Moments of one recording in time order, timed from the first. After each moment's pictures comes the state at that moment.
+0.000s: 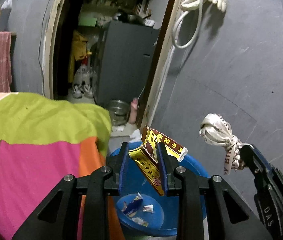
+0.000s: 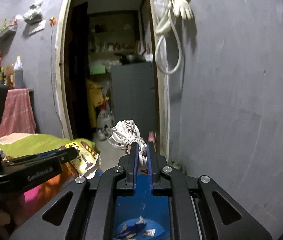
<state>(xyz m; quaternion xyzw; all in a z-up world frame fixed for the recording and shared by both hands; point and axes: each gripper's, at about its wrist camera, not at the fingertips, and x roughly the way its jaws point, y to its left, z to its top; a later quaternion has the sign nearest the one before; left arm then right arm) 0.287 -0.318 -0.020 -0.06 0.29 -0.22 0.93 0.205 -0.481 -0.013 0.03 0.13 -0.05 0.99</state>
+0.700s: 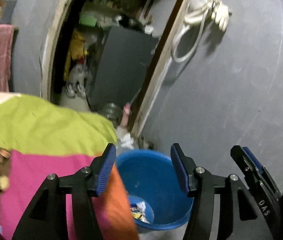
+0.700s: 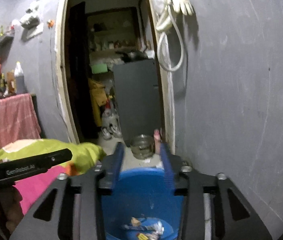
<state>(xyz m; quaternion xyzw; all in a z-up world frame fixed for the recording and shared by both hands) 0.282 -0.253 0.021 -0.11 0.27 -0.25 0.93 0.202 -0.469 0.028 0.05 0.12 -0.02 0.99</state>
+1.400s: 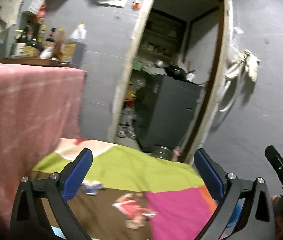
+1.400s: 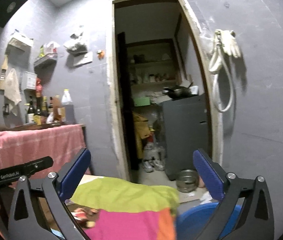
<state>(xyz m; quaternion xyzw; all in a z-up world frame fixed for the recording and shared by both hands) 0.221 -0.021 0.082 -0.12 0.15 -0.10 0.98 0.196 -0.309 0.094 0.04 0.02 0.11 0.99</state>
